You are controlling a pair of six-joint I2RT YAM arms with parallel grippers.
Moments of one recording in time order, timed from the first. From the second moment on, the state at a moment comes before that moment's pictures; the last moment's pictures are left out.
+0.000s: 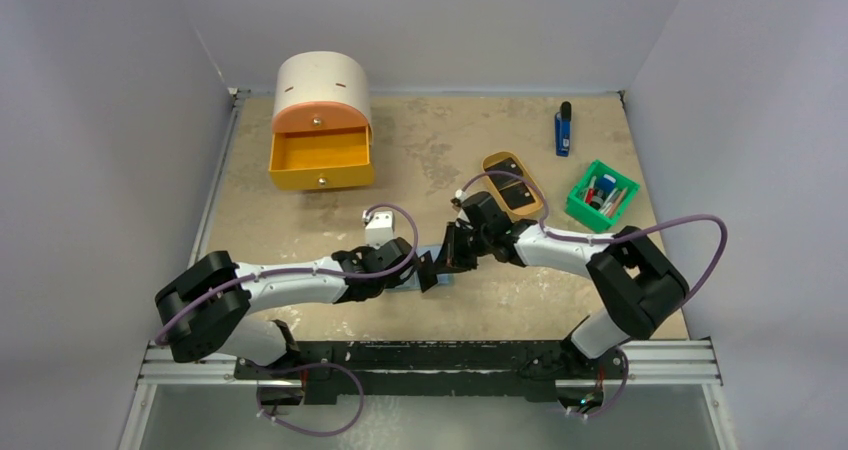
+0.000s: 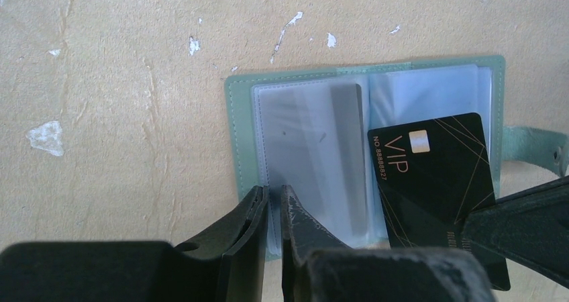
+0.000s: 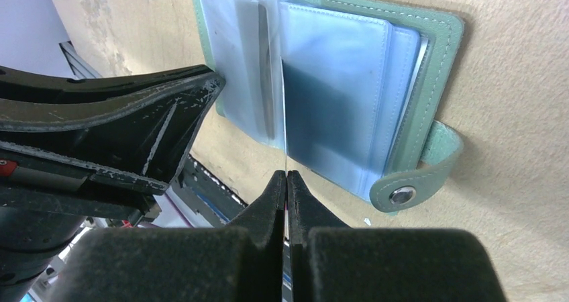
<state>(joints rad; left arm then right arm) -1.01 1.39 0.63 -0.28 -0.54 -0.95 0.70 1.55 0.73 -0.09 -0.41 0.85</state>
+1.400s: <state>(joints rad) -1.01 1.40 0.63 -0.28 -0.54 -0.95 0.70 1.62 0.68 0.14 -0.46 0.90</state>
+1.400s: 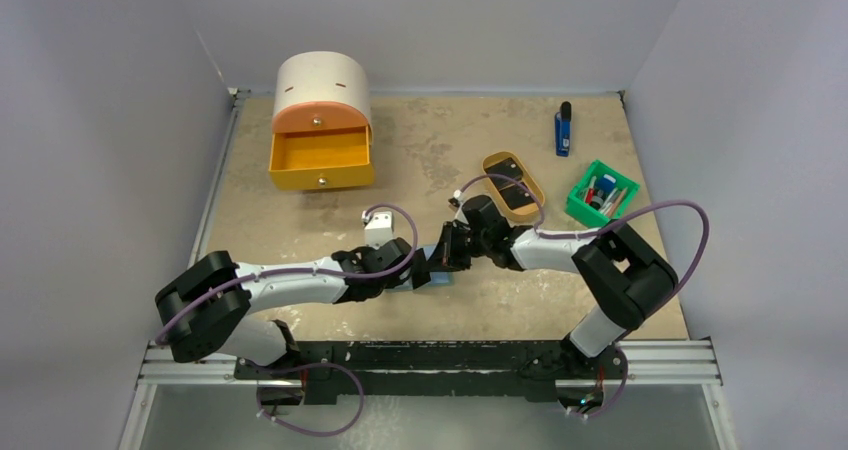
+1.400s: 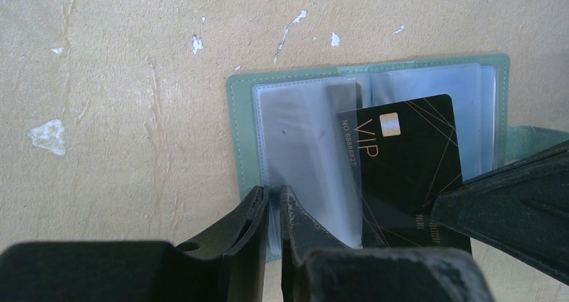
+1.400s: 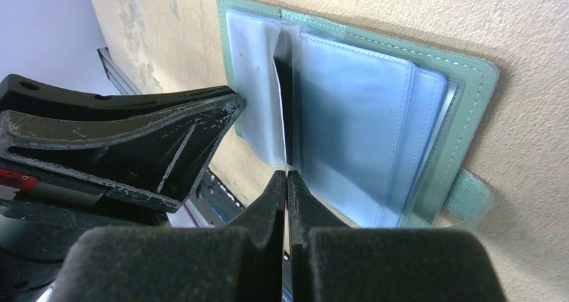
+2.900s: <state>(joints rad) -1.01 1.39 0.62 -0.28 -0.55 -0.97 0.70 1.68 0.64 0.33 -0.42 1.01</state>
